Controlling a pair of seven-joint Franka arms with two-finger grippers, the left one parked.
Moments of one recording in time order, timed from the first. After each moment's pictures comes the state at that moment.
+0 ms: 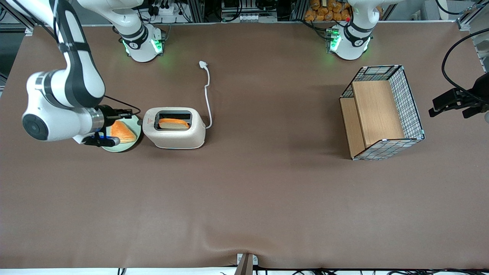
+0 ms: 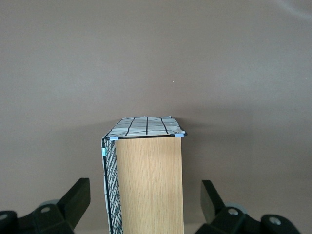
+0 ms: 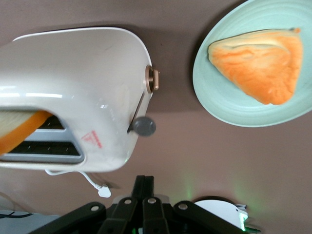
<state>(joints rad) 0.08 0.26 -0.03 -1.90 0.24 1.60 0.06</state>
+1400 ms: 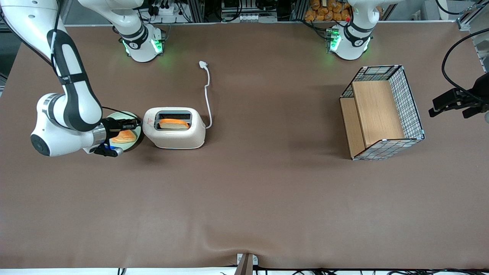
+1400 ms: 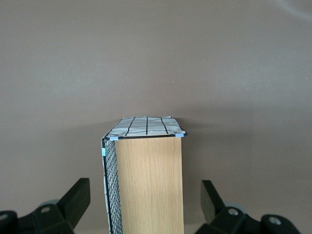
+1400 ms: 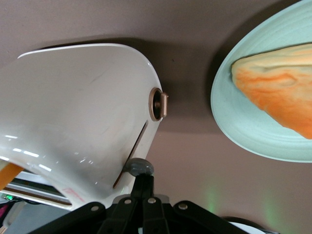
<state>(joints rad) 0.00 0.40 -0.03 -1.90 0.38 1.65 -0.06</state>
